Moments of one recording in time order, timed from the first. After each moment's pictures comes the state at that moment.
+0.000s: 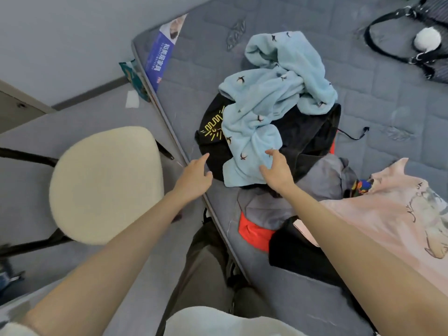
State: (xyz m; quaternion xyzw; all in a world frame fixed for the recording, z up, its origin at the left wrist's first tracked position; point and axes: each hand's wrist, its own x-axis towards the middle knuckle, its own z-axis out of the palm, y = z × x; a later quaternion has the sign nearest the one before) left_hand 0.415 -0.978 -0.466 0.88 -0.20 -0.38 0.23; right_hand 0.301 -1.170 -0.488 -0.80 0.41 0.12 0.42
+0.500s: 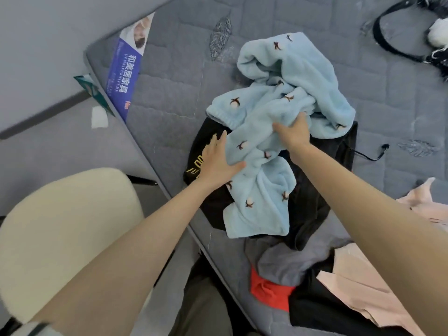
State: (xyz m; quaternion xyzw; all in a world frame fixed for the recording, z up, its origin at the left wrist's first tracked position) left_hand 0.548 -1.124 -0.584 0.85 -0.26 -0.36 0.29; right_hand 0.475 -1.298 -0.542 -0.65 0.56 -0.06 0.51
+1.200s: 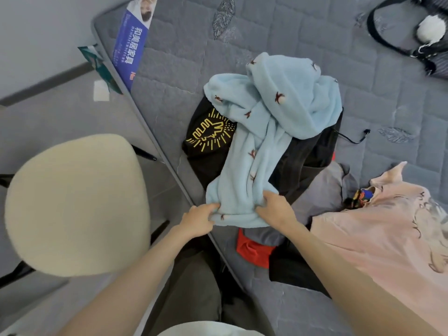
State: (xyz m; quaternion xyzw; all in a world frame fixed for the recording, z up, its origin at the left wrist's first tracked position) left_hand 0.416 -0.977 -0.568 0.76 -0.29 -0.57 0.10; right_hand 0.303 -1.161 -0.522 -0.79 0.42 0.28 0.36
